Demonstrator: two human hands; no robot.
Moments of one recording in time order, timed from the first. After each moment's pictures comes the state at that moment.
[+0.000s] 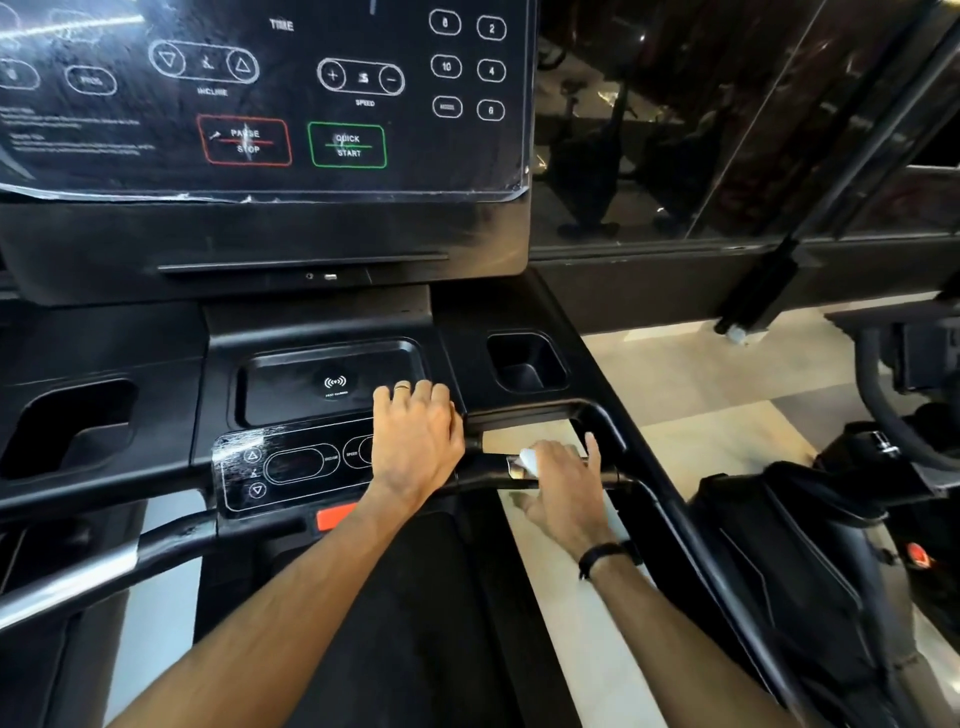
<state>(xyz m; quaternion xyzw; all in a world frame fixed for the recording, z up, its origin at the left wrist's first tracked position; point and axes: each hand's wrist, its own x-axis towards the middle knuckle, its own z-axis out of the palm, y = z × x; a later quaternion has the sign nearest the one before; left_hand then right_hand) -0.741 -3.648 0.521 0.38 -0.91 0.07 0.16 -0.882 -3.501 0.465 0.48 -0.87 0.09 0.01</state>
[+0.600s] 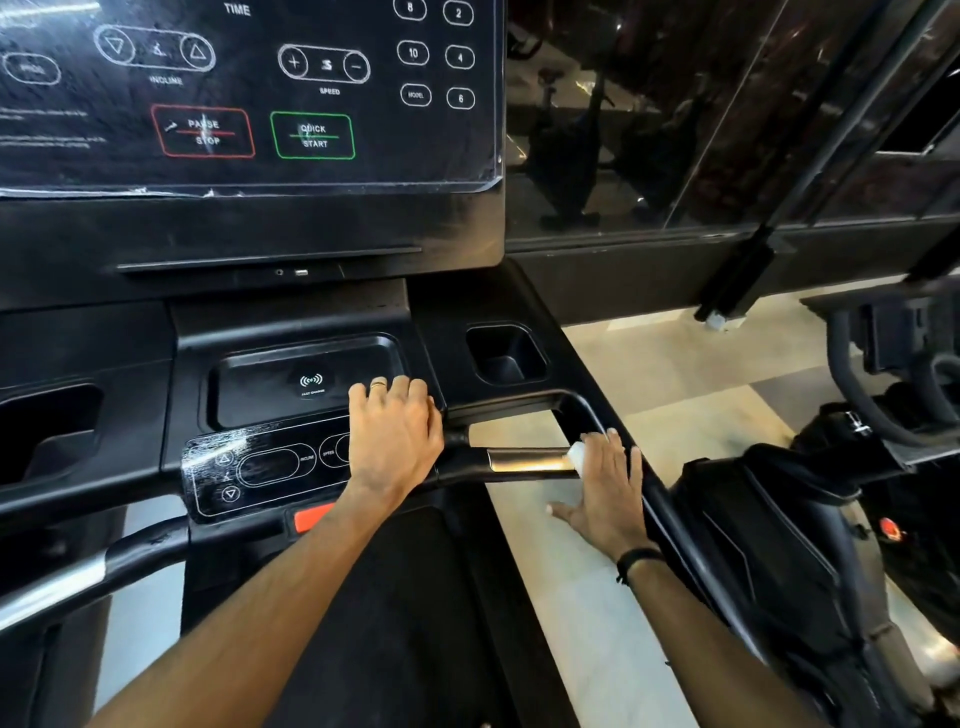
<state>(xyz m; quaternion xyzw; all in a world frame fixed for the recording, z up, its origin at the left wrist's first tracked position) -0.742 -3.650 0.516 0.38 -0.90 0.08 0.19 -0.926 -3.445 0.443 0.40 -0.91 0.09 -0.01</state>
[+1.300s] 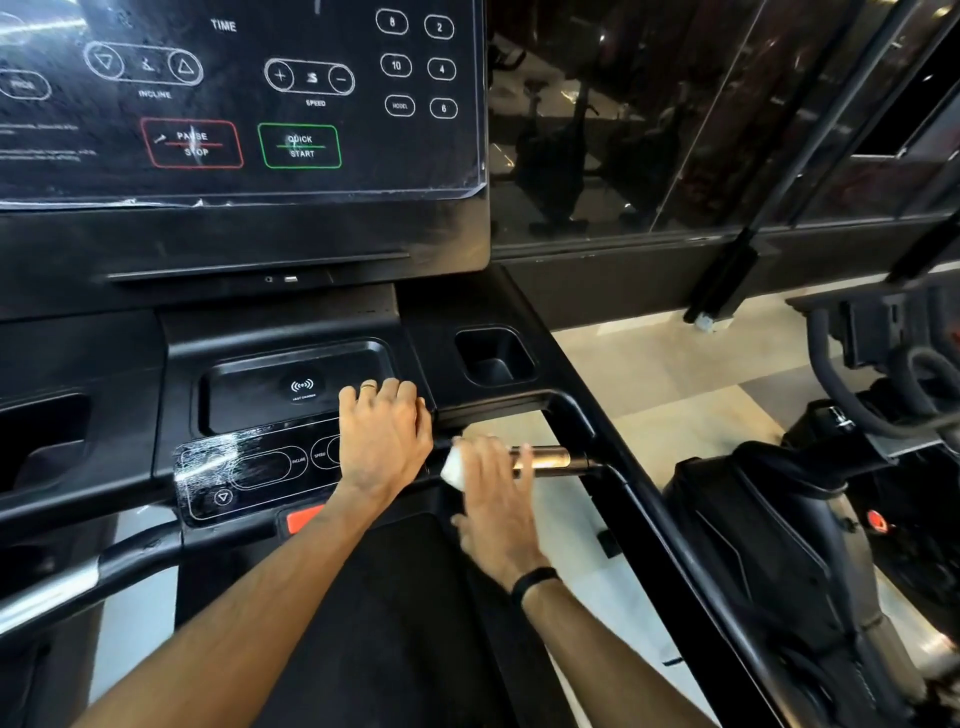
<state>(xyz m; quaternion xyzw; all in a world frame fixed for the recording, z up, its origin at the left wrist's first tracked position) -0.742 -3.651 0.512 0.37 -0.90 0.07 0.22 -0.818 -3.503 0.451 0.52 -0.84 0.09 0.10</state>
